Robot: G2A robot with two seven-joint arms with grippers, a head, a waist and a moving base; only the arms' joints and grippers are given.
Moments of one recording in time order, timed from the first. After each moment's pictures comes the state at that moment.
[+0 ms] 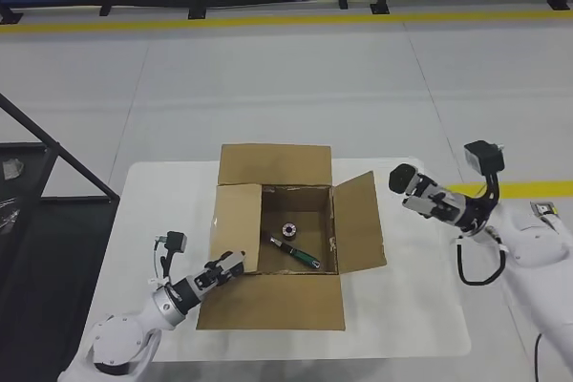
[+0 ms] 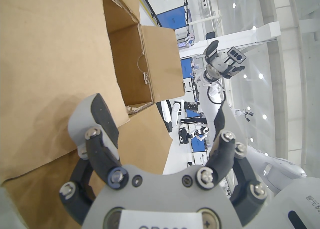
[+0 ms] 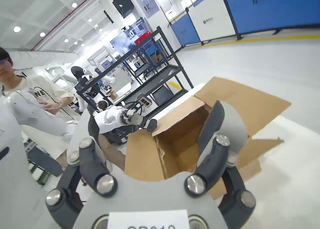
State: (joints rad) left arm 1.25 -1.07 -1.37 -1.66 -0.17 -0.31 -0.63; right arm -0.59 -0.88 1.10 -1.22 0.40 -0.89 0.85
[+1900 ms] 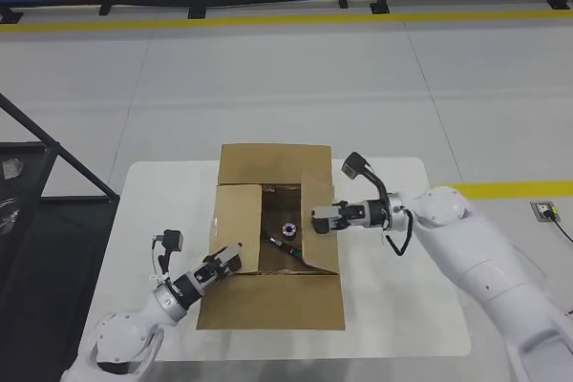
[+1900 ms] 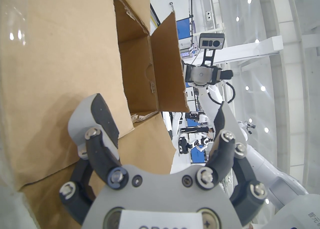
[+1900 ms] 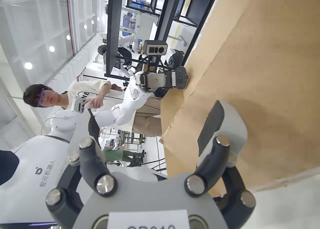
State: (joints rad) left arm 1.25 -1.08 -1.37 -1.66 -0.17 -0.25 -0.56; right arm -0.23 -1.23 0.60 -0.73 0.69 -0.56 1.24
